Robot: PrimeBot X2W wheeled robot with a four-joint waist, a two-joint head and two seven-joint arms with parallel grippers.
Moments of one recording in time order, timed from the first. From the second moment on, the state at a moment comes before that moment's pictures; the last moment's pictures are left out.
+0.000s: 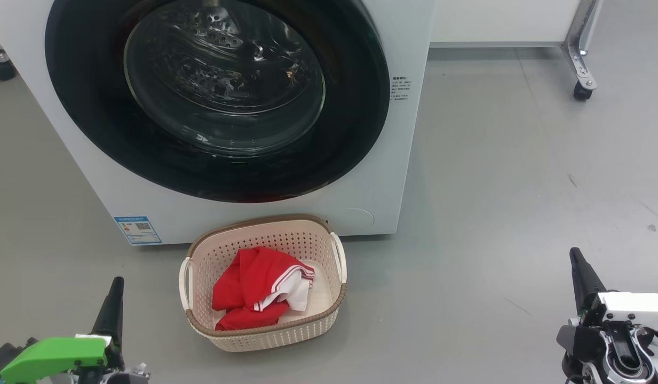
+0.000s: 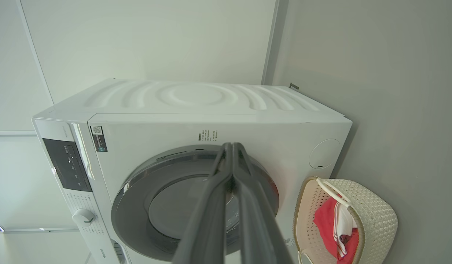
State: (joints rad) left arm -0.04 0.09 0.00 0.27 -1.67 -0.12 0.04; right arm -0.05 -0.11 -0.03 0.27 1.69 0.11 0.02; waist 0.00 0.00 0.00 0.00
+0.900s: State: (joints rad) left arm -0.05 0.09 0.00 0.28 -1.67 -0.12 0.05; right arm -0.05 -0.11 -0.03 0.28 1.69 0.12 0.03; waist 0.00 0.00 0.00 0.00
